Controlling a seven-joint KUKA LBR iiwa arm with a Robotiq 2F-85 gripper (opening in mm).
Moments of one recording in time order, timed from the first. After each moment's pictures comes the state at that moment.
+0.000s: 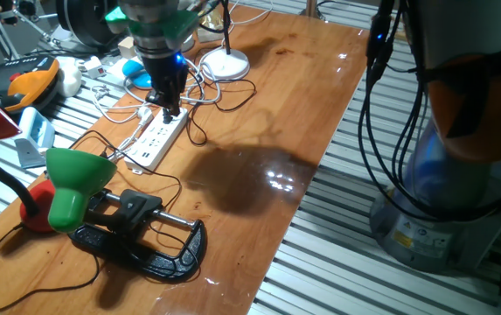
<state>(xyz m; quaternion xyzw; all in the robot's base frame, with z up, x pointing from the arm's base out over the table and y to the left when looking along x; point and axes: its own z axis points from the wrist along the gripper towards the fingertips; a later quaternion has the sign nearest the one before) 0.553 0.064 0.173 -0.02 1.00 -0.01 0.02</state>
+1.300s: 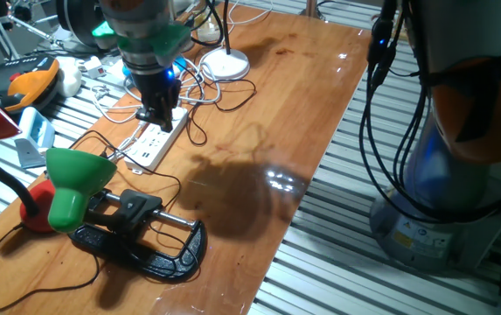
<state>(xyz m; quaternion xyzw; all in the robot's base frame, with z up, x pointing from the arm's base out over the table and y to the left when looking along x) 0.534 0.112 0.173 -0.02 1.00 0.00 0.02</state>
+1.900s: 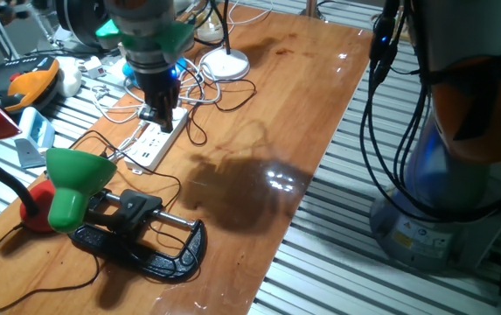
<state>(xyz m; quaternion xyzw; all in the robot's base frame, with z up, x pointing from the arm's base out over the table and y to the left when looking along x) 0.534 0.112 0.174 -0.08 1.00 0.01 0.04</state>
